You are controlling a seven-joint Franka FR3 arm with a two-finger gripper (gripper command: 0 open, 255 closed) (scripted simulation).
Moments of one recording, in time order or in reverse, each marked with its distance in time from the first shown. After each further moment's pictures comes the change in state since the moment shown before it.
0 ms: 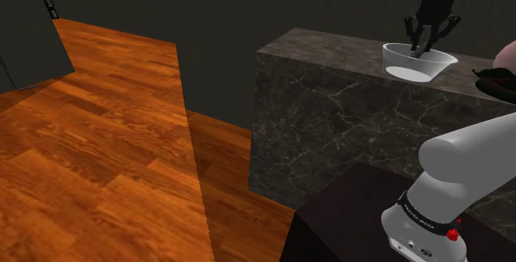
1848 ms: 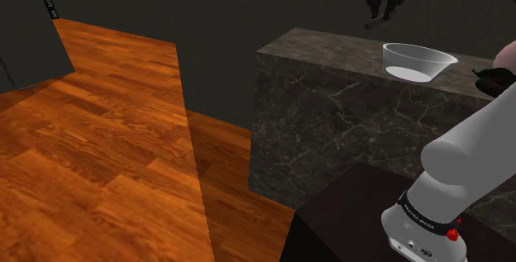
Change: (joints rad) arm 0.080 0.347 0.129 0.508 0.122 -0.161 0.213
